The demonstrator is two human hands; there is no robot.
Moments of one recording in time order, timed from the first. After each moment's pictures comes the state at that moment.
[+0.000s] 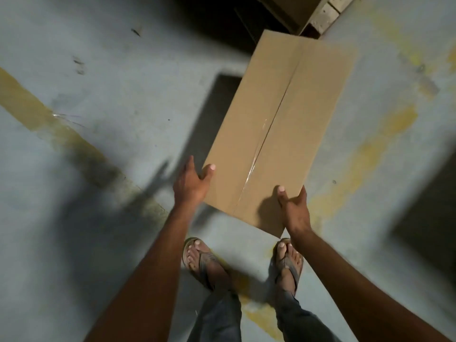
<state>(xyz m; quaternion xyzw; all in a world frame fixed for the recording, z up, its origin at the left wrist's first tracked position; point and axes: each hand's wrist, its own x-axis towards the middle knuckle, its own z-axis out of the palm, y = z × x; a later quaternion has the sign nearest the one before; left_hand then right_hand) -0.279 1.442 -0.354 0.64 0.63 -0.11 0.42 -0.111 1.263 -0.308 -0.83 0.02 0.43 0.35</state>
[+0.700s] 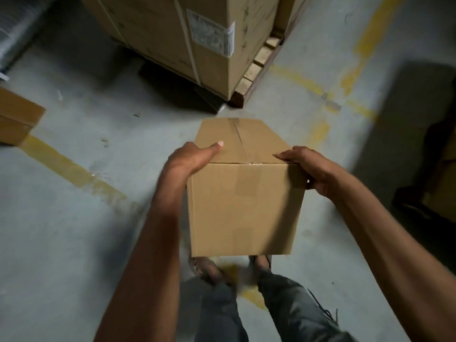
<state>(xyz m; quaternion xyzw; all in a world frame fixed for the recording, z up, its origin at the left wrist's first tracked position) -0.128 1.380 0.081 0.67 0.58 -0.17 0.43 0.056 1.185 0.083 -0.76 0.01 0.54 0.37</state>
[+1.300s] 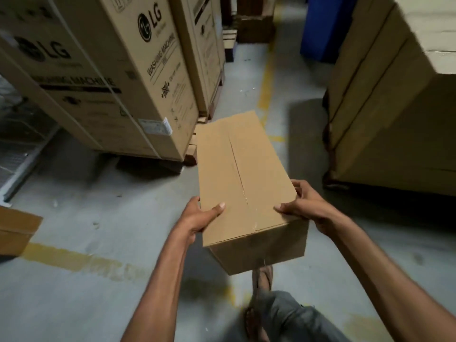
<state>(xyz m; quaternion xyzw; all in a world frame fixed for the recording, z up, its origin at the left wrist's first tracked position) -0.218 1.079 0.280 0.68 0.44 -0.09 0.58 -0.063 0.822 0.292 -0.76 0.00 0.42 0.50</state>
